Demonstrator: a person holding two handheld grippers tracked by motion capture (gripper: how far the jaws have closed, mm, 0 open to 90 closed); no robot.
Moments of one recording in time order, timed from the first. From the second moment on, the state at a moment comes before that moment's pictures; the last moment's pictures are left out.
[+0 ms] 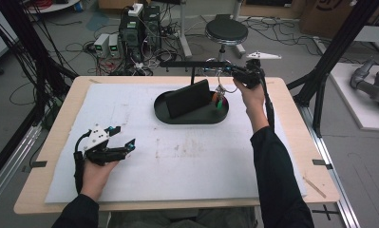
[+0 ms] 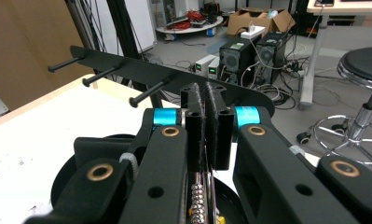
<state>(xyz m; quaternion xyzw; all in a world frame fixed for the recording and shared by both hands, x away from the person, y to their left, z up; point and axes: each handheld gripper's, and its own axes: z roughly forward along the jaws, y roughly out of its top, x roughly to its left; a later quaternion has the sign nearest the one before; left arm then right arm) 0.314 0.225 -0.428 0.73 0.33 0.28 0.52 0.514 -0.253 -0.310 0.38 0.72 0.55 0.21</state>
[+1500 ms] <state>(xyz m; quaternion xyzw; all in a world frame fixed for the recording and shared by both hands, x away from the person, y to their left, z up) 0.318 0.221 -0.422 0.74 0.32 0.28 0.52 0.436 -0.283 -0.276 0.36 0.73 0.50 0.30</state>
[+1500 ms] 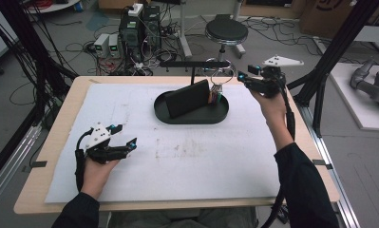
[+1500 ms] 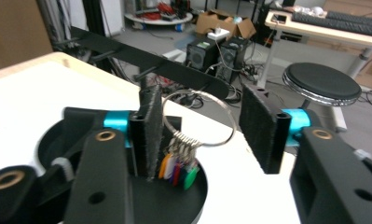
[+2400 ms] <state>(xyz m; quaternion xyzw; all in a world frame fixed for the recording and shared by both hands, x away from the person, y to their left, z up) 0.313 0.229 -0.420 0.73 0.33 0.30 0.51 0.337 -0.335 -0.378 0.42 0.69 0.53 0.25</state>
